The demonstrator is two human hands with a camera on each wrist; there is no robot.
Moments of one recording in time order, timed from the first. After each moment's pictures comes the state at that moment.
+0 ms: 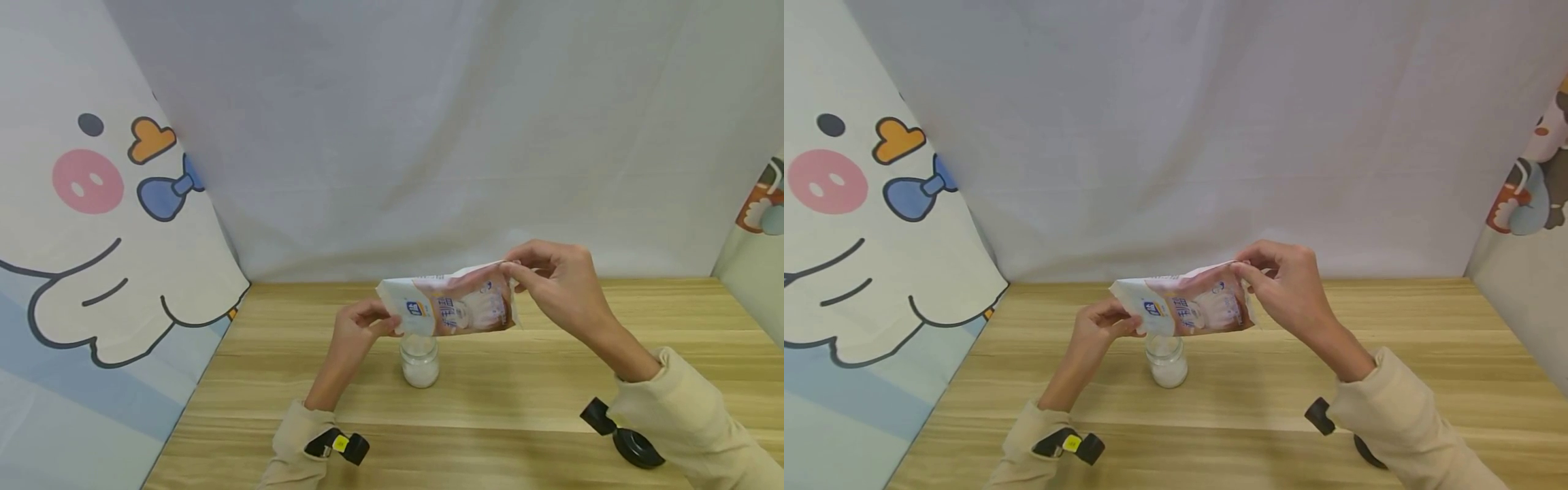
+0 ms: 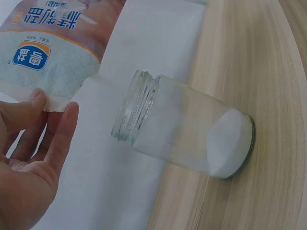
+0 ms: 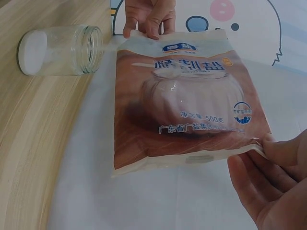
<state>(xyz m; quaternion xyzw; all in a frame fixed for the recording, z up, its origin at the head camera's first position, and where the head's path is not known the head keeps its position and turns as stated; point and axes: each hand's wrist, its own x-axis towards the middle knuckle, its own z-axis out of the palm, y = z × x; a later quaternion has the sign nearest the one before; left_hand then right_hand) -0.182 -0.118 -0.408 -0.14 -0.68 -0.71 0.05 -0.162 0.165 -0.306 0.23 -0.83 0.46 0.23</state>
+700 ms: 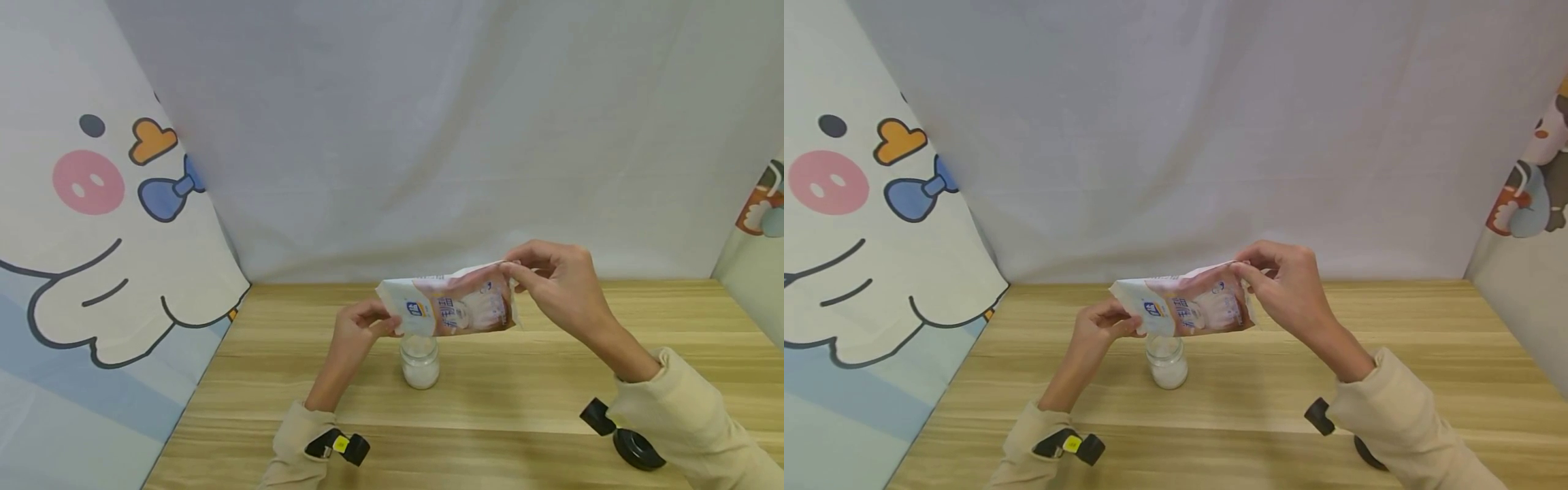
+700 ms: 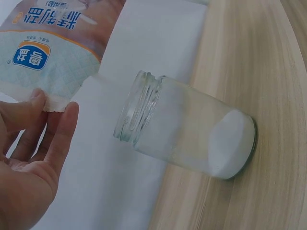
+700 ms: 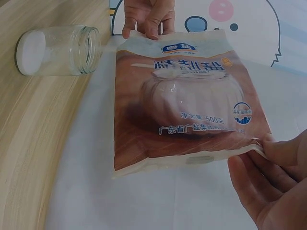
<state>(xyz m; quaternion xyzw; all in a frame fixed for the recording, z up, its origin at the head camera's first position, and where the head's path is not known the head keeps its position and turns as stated) -0.184 -0.117 -0.409 -0.14 -0.68 -0.71 0.05 -0.163 0.165 -0.306 0.23 -0.82 0.46 0.24</state>
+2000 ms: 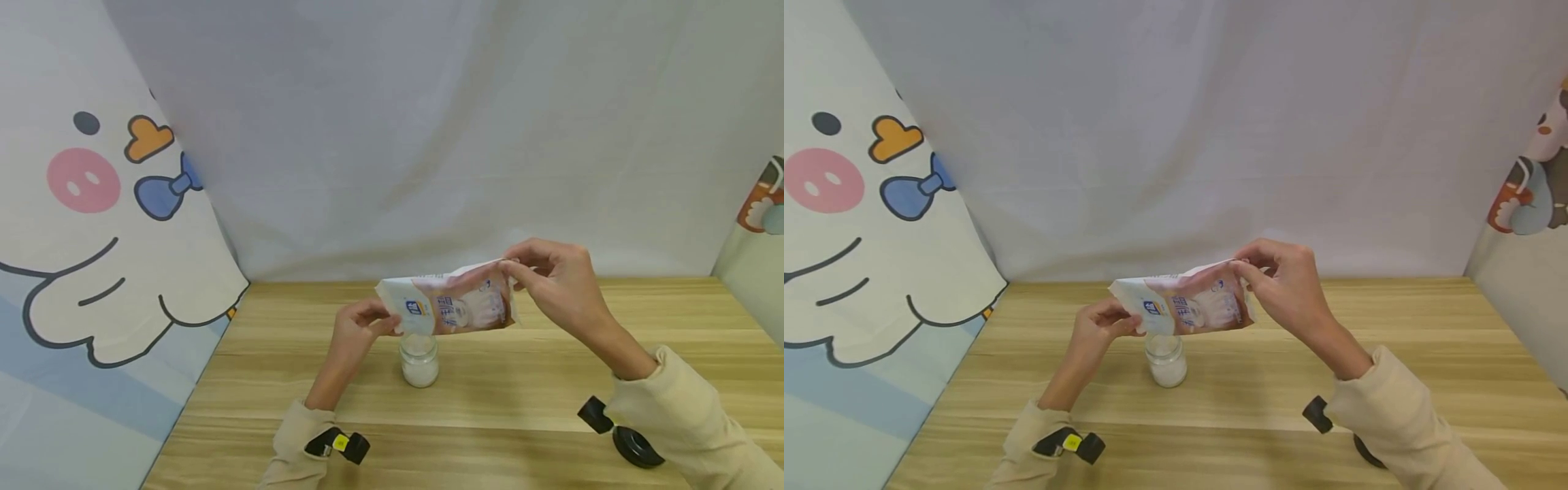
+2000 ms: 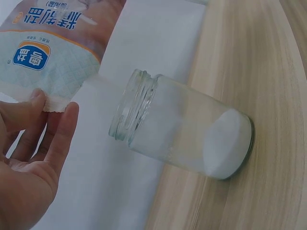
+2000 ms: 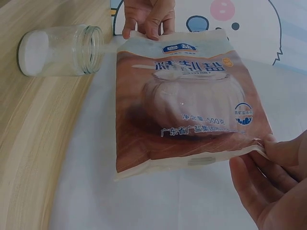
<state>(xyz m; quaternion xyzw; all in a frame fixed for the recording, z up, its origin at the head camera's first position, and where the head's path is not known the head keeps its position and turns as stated) -0.185 -0.115 -0.411 -0.13 -0.68 -0.72 0.05 -0.167 0.164 -0.310 0.23 -0.82 0.47 0.24</state>
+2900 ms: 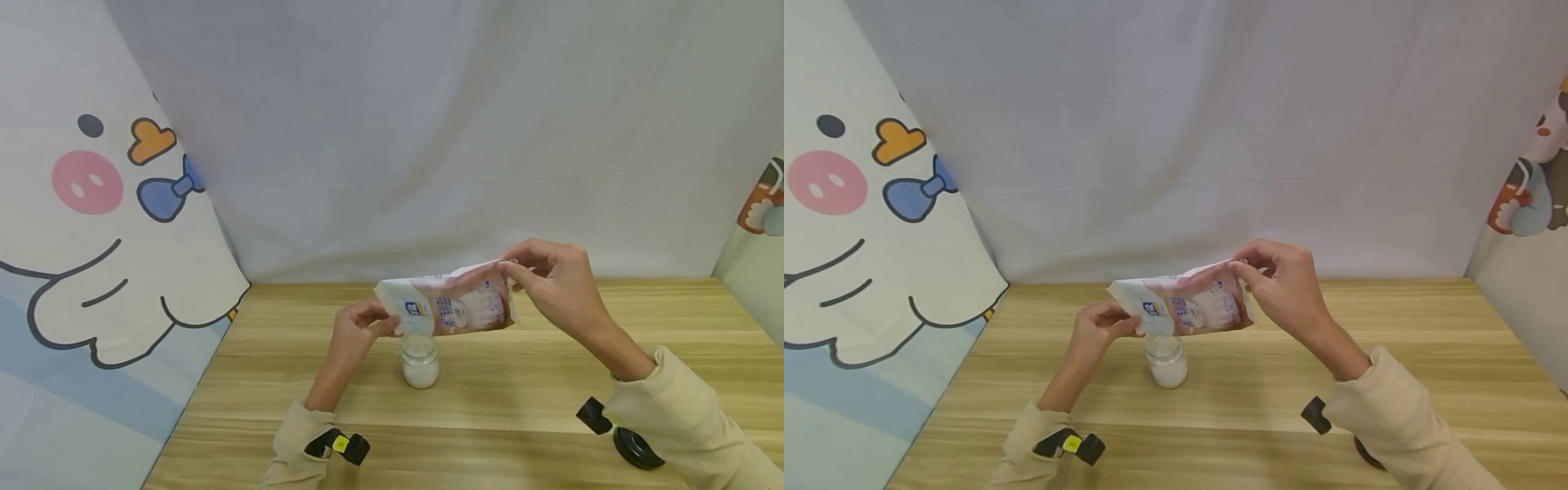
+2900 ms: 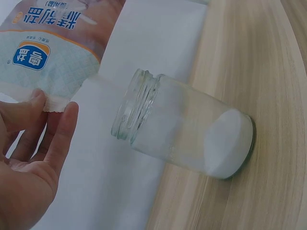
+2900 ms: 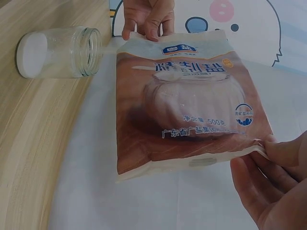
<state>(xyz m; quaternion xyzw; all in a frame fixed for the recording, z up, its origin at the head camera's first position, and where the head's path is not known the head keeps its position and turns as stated) -0.184 -0.115 -0.410 -0.12 -0.68 -0.72 0.05 -0.166 0.164 -0.309 0.23 -0.82 0.47 0.24</state>
